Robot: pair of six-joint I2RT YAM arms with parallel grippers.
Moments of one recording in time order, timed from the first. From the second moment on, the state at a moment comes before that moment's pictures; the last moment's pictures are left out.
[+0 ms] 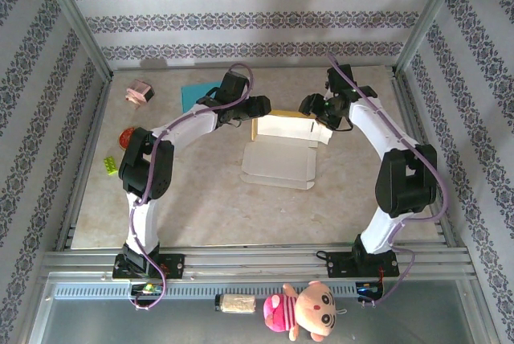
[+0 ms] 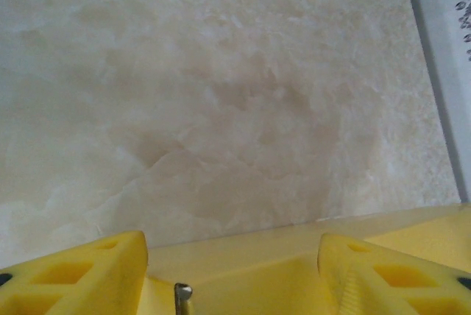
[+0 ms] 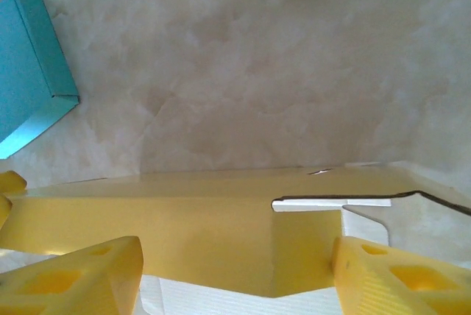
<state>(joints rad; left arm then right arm) -0.47 2.03 1.60 -0.28 0.24 -0.62 0.17 1.75 1.44 -0.73 -0.27 0.63</state>
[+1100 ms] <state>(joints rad) -0.47 1.95 1.45 -0.19 0.21 -0.67 0.08 1.47 0.98 -0.53 -0.24 0.66</state>
